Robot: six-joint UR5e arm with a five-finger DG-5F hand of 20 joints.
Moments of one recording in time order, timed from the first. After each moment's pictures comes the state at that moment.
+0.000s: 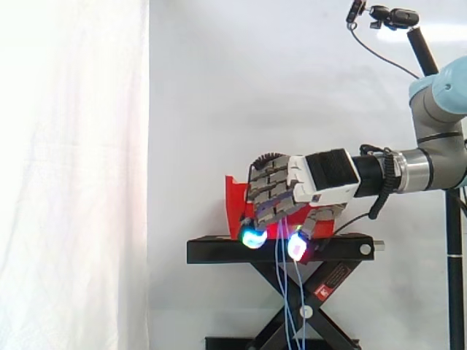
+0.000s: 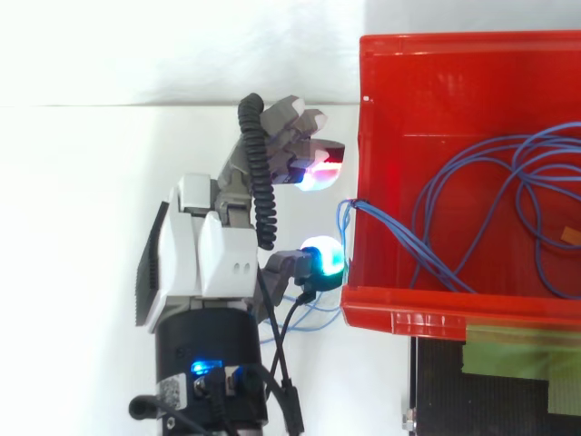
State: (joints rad) arm -0.16 -2.19 -1.19 -3.02 -1.89 -2.62
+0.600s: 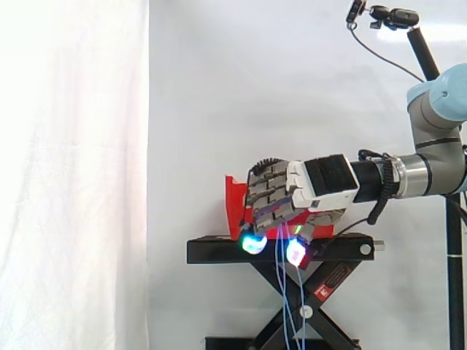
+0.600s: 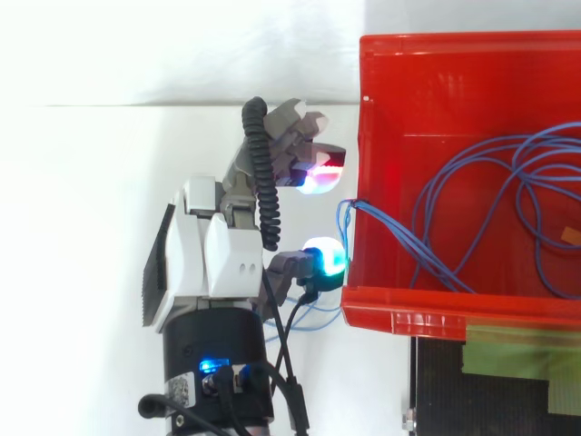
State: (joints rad) arm -0.17 -2.20 -1.18 -3.02 -1.91 -2.62
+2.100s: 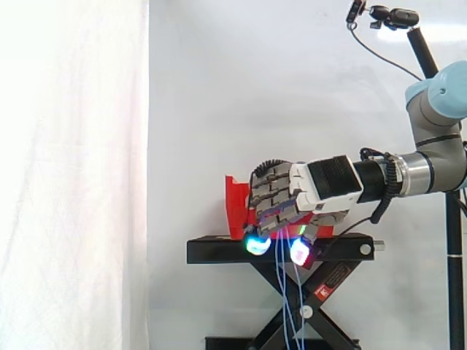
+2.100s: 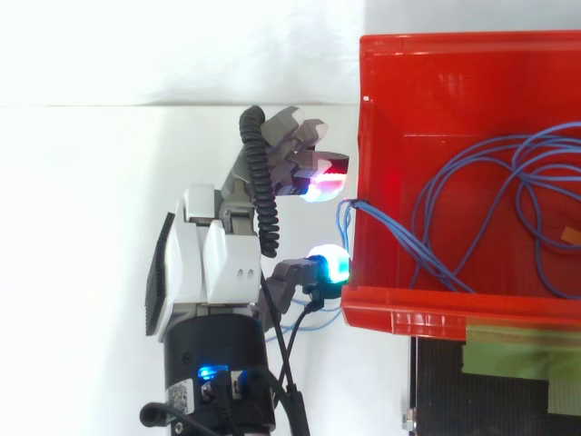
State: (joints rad) arm -0.17 -2.20 -1.17 -3.07 -1.92 -2.68
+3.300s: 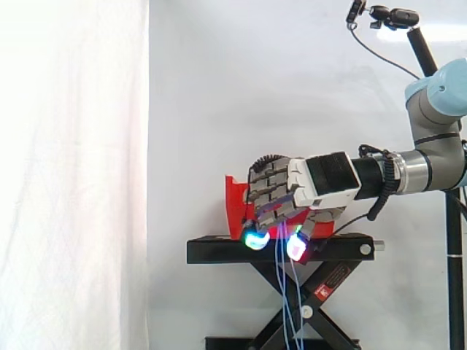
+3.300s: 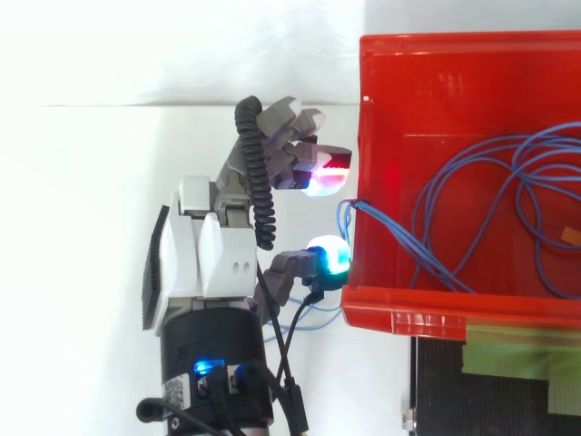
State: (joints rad) arm -0.17 -2.20 -1.16 -3.06 -1.92 -2.69
